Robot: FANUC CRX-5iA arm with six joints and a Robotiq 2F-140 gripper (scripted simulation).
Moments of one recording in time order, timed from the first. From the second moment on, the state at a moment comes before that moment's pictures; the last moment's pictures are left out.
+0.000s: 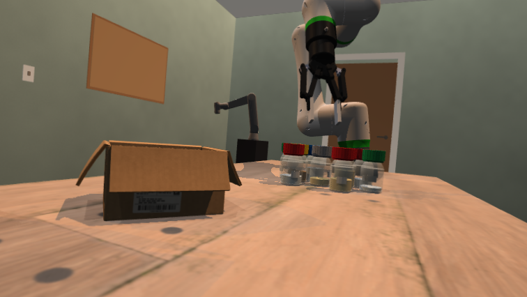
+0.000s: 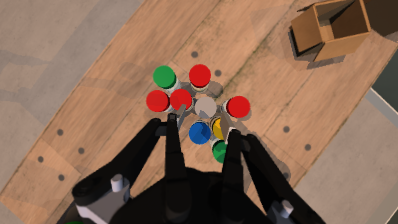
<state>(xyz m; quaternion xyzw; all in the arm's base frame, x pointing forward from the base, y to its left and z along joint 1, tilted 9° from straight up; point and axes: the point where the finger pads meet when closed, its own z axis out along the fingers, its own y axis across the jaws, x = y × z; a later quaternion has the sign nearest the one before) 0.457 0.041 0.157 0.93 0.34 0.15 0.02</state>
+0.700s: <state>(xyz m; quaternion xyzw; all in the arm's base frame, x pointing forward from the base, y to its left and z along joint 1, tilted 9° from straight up) 0.446 0.016 0.160 0.93 0.34 0.14 0.02</state>
